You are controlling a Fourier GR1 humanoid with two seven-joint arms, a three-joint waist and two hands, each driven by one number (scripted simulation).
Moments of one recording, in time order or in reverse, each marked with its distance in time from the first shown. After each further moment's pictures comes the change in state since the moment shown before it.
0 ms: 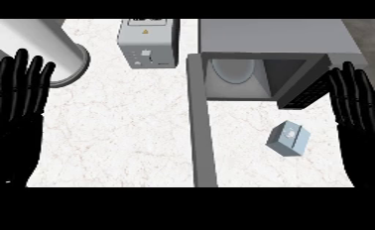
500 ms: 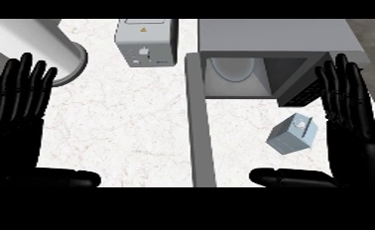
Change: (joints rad) left arm 0.023 -0.007 0.028 0.005 0.055 -0.018 0.070; right arm -0.056 0.070 0.101 -0.042 0.166 -0.120 0.062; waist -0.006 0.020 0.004
